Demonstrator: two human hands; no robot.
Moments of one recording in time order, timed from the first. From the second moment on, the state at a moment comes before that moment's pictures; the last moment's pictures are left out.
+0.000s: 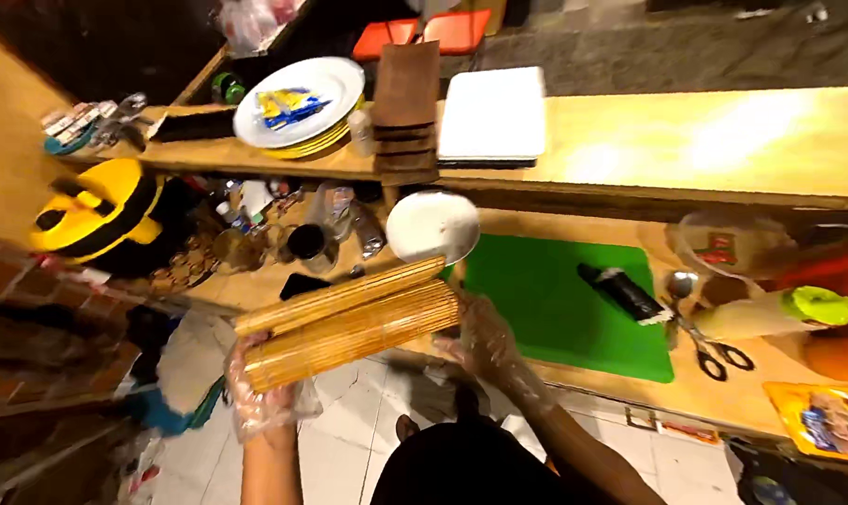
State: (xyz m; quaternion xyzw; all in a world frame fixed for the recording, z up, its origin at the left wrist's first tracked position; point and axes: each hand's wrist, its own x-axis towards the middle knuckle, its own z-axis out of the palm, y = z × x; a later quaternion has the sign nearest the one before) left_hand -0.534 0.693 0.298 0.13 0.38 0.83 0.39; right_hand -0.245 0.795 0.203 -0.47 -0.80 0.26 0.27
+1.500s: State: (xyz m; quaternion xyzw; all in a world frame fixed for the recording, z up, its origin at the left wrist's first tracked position) left_hand -0.229 0.946 0.335 0.75 0.62 0.18 0.10; right_hand 0.070 0.903 0.347 -0.82 -0.48 0.09 0.29
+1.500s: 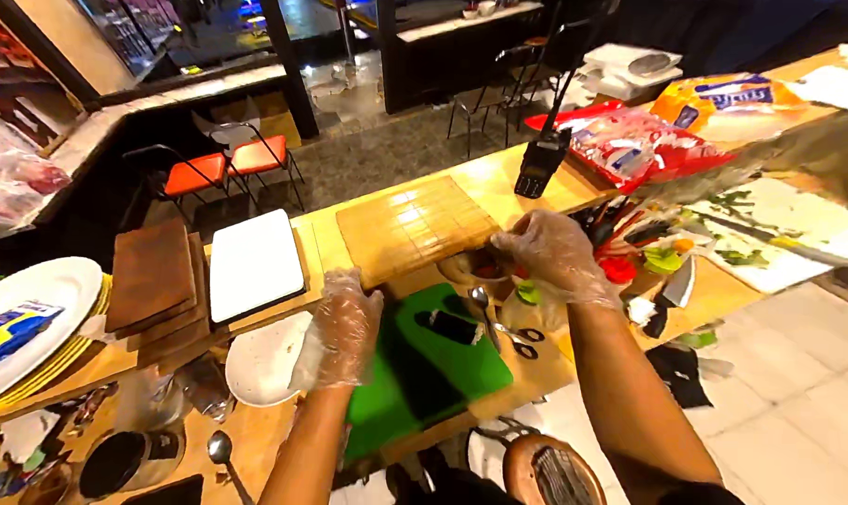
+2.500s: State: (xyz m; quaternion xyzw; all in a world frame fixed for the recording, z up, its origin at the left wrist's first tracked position) left_hand -0.195 0.829 0.207 0.66 0.45 0.26 0.54; right_hand -0.015 0.703 0.201 -0.69 -0.54 0.39 0.28
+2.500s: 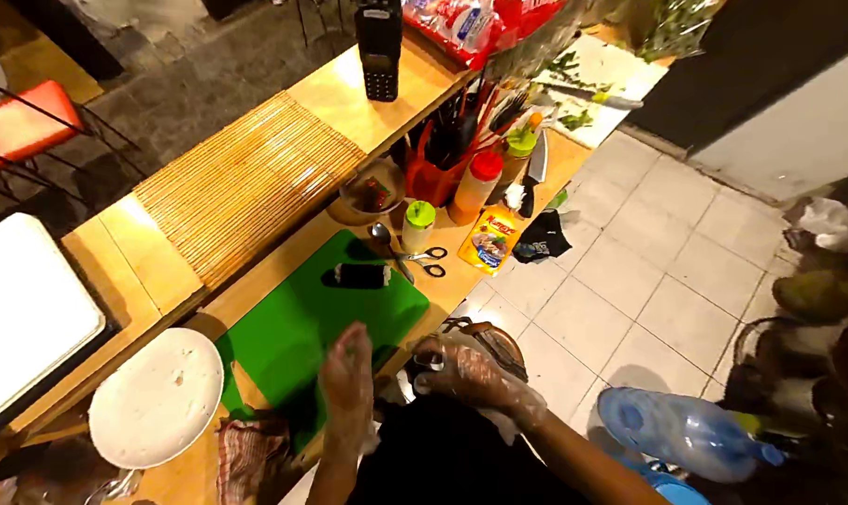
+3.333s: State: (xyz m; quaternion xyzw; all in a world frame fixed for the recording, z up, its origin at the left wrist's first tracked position) left_hand -0.221 0.769 0.235 0.83 0.36 0.37 0.23; right_hand -0.052 0.876 0.213 -0.71 -0.50 0.44 0.23
